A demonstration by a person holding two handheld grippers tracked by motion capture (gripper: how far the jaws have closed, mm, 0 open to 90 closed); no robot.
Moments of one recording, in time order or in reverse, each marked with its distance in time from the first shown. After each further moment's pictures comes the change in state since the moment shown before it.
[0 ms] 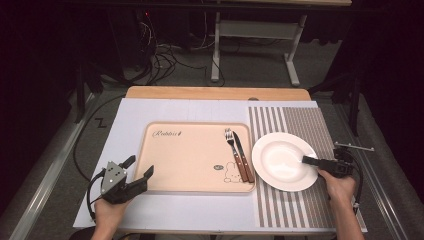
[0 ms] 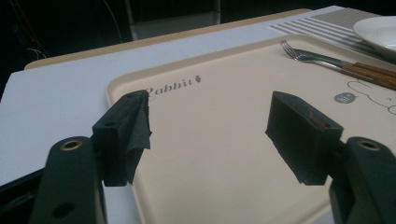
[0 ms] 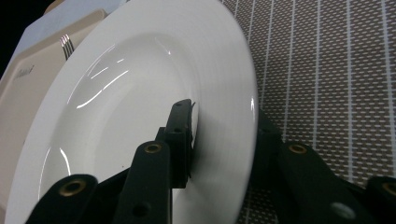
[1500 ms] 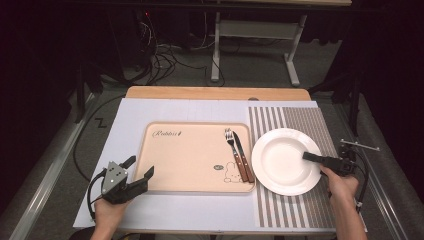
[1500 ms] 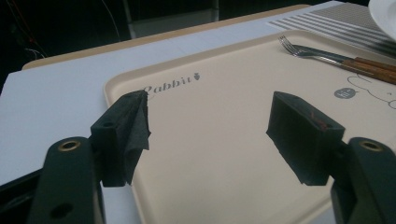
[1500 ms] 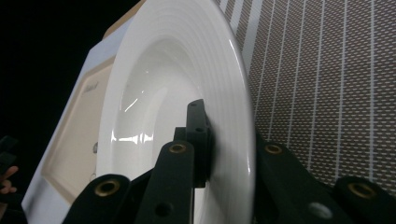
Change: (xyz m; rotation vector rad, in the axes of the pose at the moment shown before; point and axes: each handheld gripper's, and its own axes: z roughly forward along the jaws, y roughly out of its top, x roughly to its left) left arm 0.000 -0.001 0.001 0.010 -0.004 0.015; right arm 0.007 0.005 -0.013 -0.039 0.170 0.061
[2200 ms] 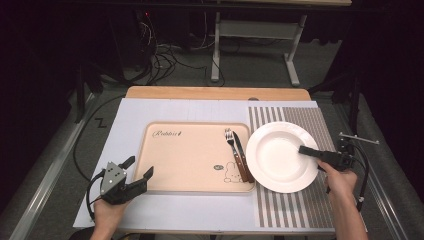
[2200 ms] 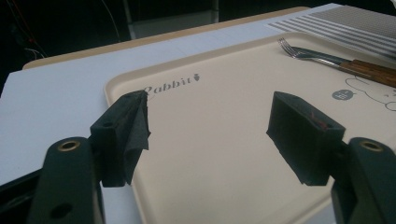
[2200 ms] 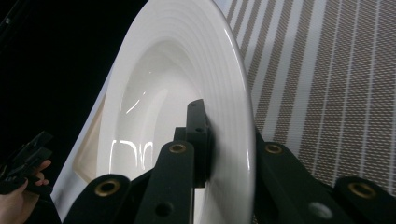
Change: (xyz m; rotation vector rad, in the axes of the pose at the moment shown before) left arm 0.000 0.000 -0.003 -0.005 -0.002 -0.007; right arm 0.033 0.011 -0.002 -0.007 0.076 -0.041
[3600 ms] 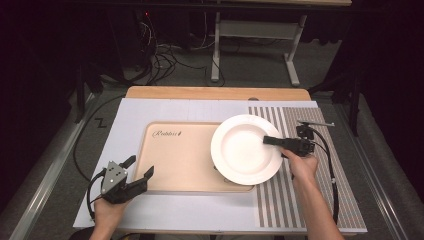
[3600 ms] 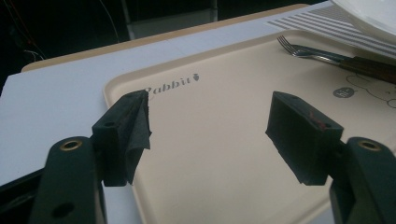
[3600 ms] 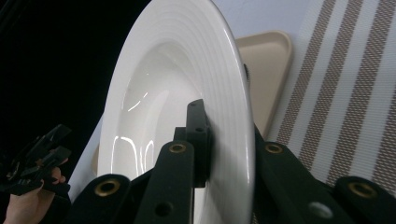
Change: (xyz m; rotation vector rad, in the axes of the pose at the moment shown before) left arm 0.001 0.001 0.002 0.005 -0.005 0.016; right arm 0.064 0.014 0.086 0.095 0.068 -0.056
